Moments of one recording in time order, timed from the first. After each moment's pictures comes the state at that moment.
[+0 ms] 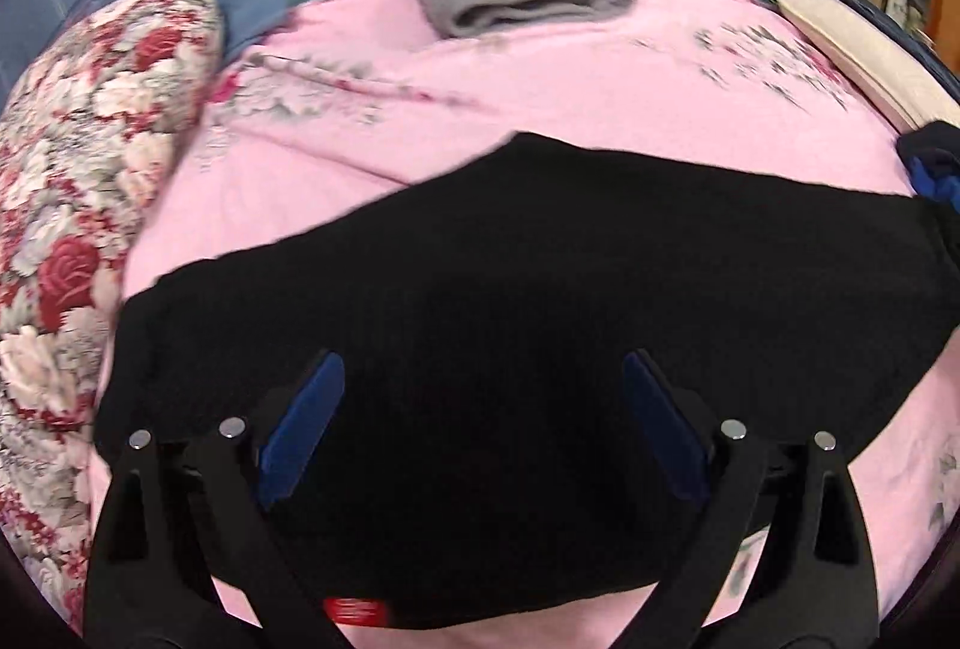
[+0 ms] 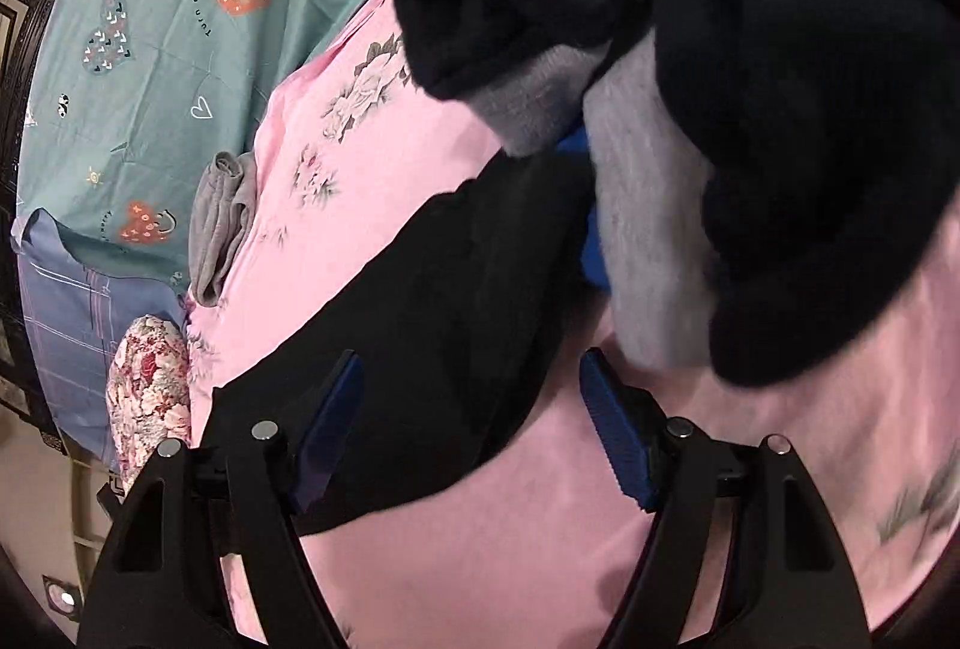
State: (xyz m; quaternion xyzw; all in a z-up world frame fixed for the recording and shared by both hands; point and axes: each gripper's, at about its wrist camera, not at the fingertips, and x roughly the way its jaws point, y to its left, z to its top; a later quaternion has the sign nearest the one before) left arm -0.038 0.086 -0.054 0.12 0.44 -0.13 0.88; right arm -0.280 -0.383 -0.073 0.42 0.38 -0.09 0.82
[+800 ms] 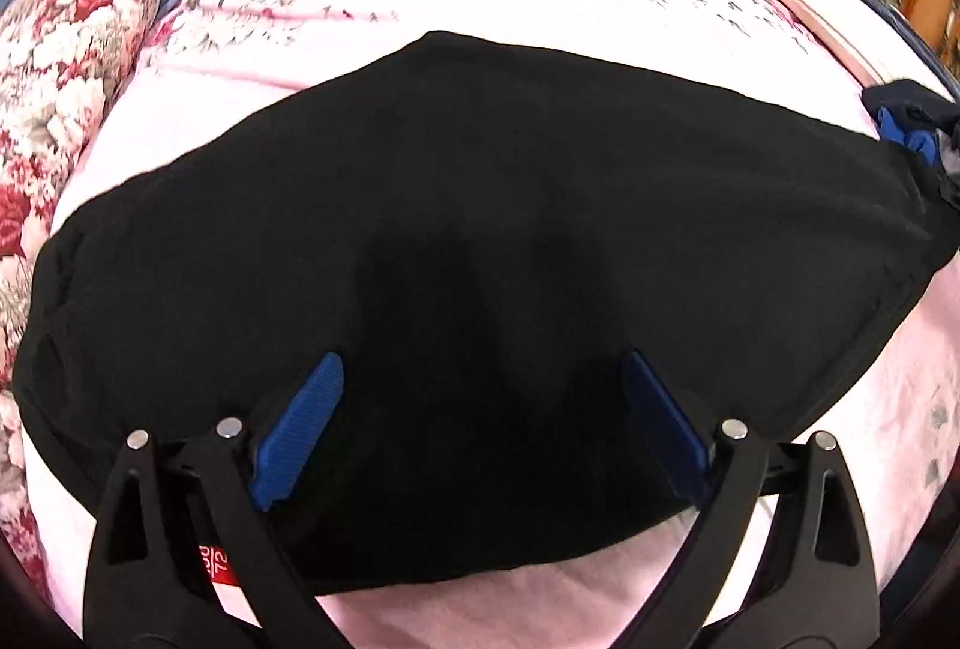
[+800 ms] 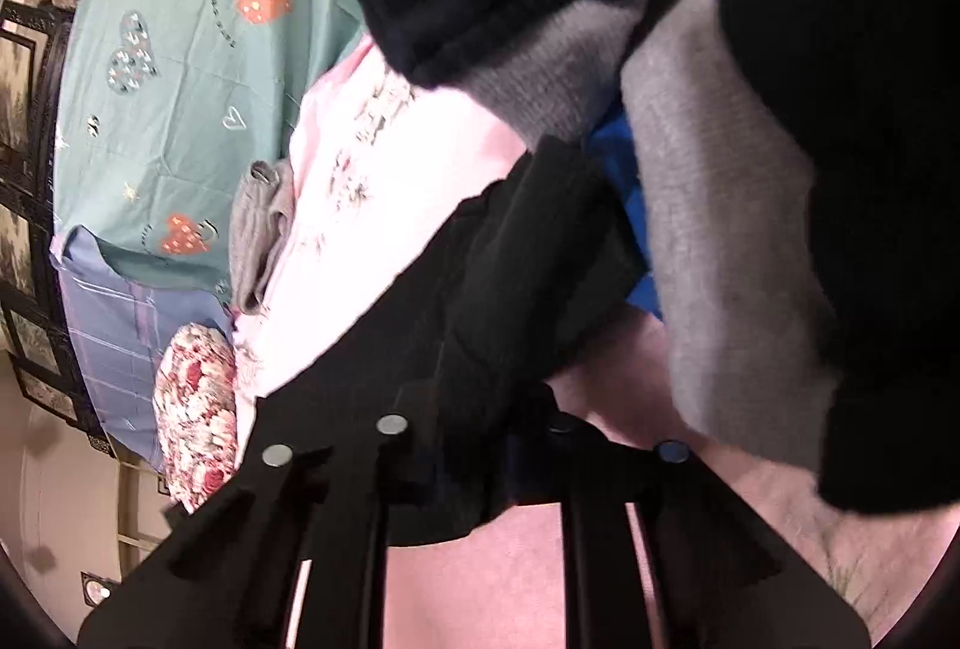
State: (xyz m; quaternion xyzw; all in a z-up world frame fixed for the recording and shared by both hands) left arm -0.055 0.074 -0.091 0.10 0.49 -0.16 0.85; right arm -0.282 -0.406 -0.088 0.48 0.33 -0.02 0.81
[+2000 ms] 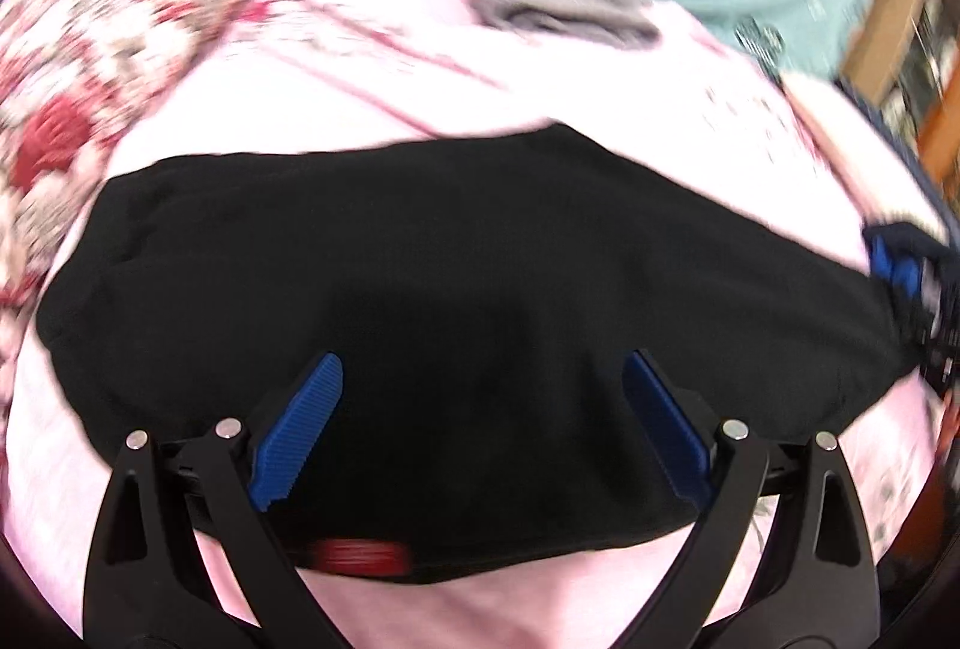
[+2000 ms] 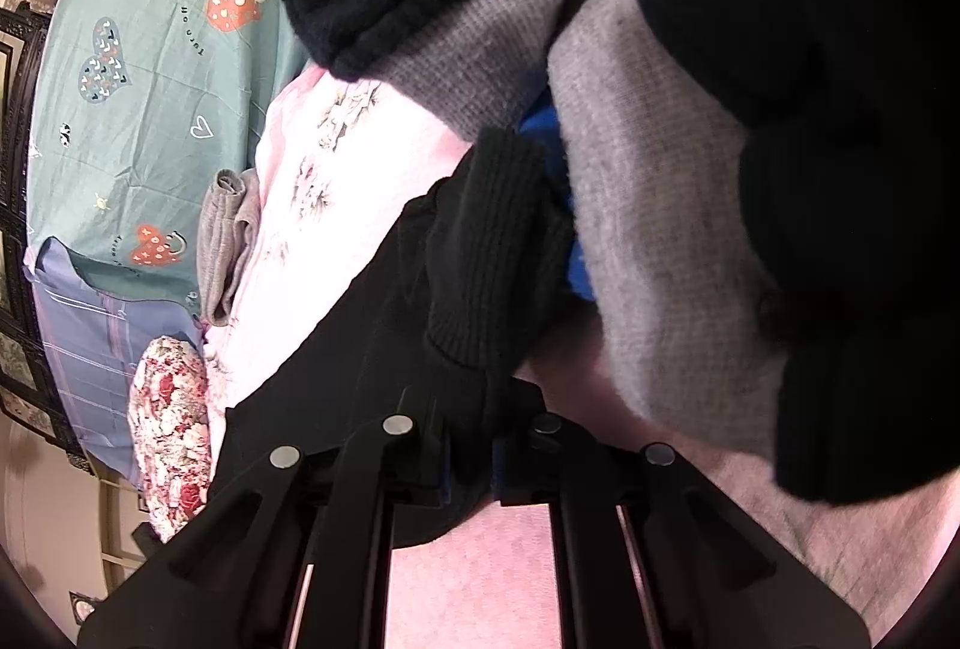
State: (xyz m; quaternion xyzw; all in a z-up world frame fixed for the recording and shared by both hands) left arm -0.057 0.158 -0.061 -0.04 0.43 -0.13 0.89; right arm -0.272 -0.398 -0.092 0.45 0.36 -0.08 0.81
